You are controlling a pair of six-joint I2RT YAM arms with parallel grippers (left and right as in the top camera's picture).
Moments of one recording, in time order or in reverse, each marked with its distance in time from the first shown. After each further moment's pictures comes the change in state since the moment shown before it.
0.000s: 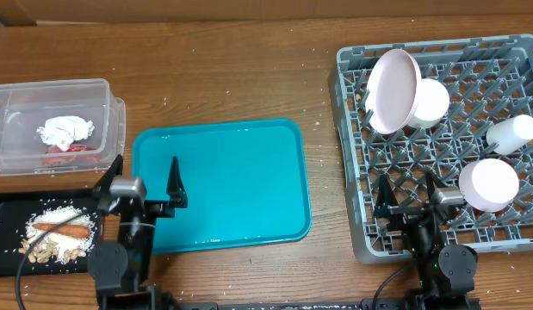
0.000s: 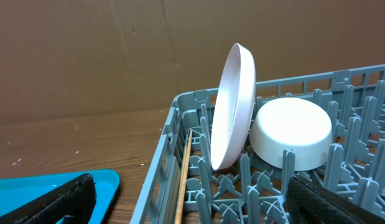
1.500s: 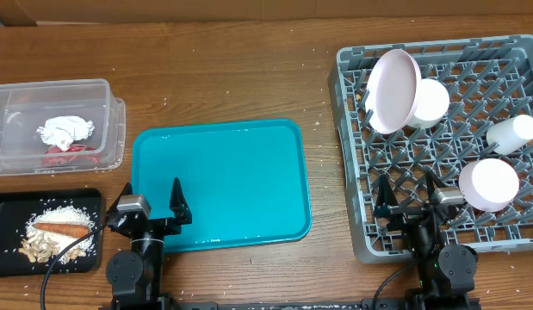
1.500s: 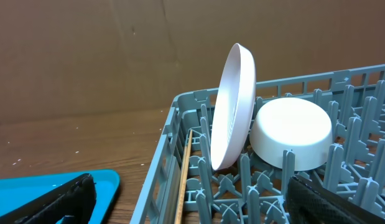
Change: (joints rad) left arm -0.002 -0.283 -0.177 -0.251 -0.077 -0.103; right arm 0.000 0.000 0.000 -0.001 0.000 0.000
